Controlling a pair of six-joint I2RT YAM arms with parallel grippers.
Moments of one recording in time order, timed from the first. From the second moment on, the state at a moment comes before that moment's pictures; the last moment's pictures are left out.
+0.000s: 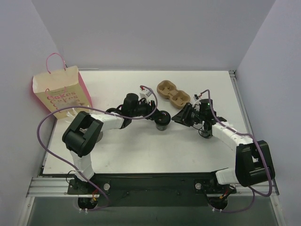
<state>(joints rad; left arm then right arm) -0.59 1.87 0.98 0.49 0.49 -0.49 0.26 1.36 0.66 0.04 -0.48 0.76</state>
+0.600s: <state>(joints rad) -0.58 1.94 1.07 0.47 0.61 -0.41 0.11 1.61 0.85 0.02 -0.80 0.63</state>
